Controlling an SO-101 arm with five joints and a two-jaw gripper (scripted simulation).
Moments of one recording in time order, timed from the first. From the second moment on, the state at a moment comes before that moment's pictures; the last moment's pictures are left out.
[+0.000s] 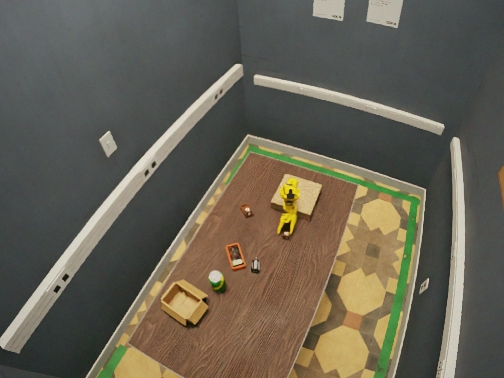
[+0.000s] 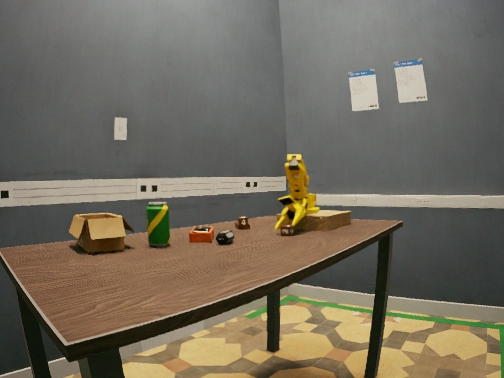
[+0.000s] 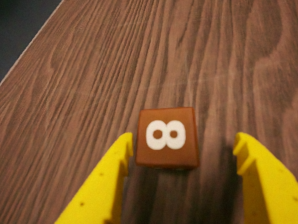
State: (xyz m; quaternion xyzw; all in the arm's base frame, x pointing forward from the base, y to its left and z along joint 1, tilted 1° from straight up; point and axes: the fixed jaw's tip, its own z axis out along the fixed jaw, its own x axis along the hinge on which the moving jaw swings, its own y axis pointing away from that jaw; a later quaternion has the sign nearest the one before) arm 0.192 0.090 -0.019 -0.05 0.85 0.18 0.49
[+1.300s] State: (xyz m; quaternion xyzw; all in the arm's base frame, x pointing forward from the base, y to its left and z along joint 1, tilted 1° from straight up) arm 0.203 0.094 0.029 0.14 0.79 0.33 0.50
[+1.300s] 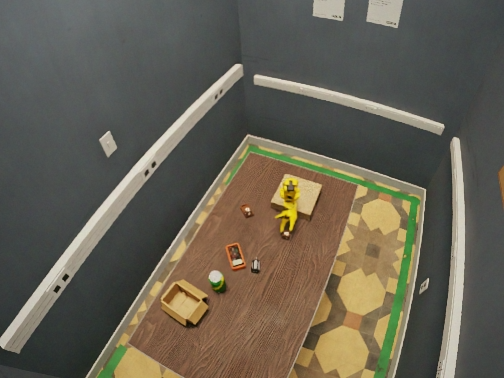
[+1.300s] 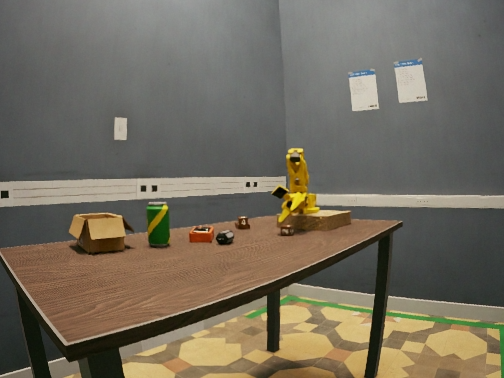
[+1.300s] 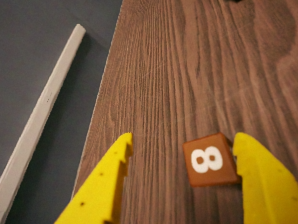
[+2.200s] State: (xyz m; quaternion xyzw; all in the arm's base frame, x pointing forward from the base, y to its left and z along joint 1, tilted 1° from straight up) arm 0.216 0.101 0.070 0.23 0.72 0.43 0.49
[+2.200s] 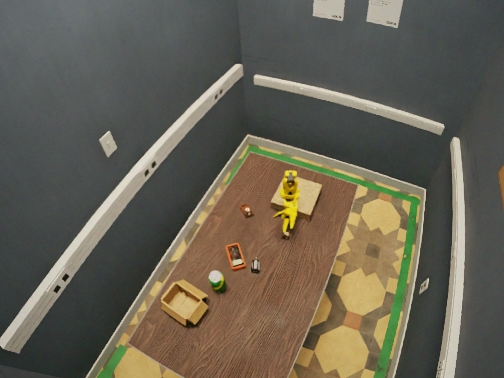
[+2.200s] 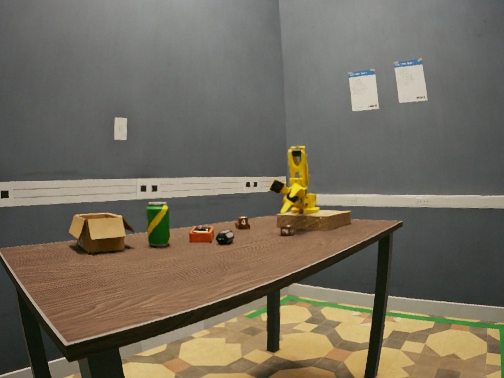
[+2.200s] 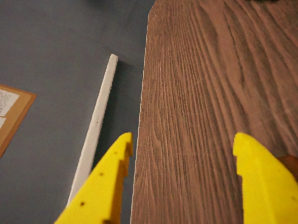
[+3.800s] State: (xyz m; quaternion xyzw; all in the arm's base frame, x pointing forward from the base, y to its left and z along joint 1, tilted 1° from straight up) arm 0.248 0.118 0.056 0.13 0.83 0.30 0.46
